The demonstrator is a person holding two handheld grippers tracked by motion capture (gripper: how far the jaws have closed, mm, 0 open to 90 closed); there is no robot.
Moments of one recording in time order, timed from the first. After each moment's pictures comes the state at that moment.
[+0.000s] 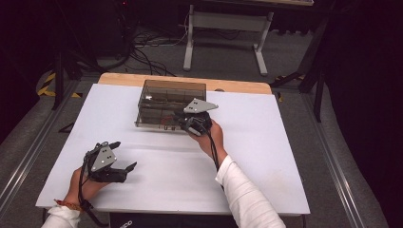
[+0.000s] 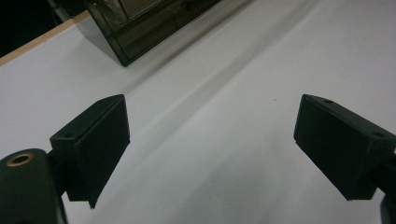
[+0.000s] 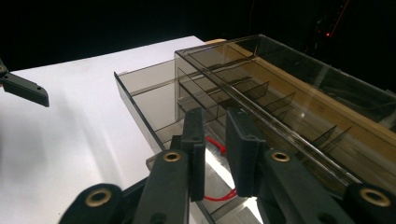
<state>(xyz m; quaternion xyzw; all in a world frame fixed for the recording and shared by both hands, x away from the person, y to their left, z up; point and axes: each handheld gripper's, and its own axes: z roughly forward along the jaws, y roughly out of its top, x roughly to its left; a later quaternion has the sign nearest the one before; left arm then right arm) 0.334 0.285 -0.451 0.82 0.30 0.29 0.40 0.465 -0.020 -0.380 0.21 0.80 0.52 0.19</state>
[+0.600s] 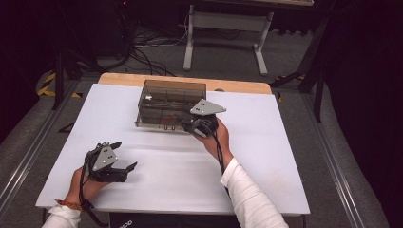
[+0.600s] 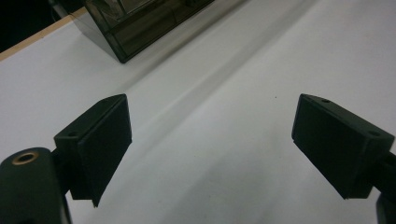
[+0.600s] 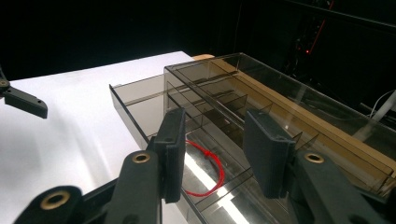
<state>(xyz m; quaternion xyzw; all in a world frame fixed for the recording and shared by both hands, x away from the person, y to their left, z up) 0.334 0.283 -0.453 0.82 0.30 0.28 0.40 0.453 -0.035 -0.371 0.22 0.79 0.53 0.23</state>
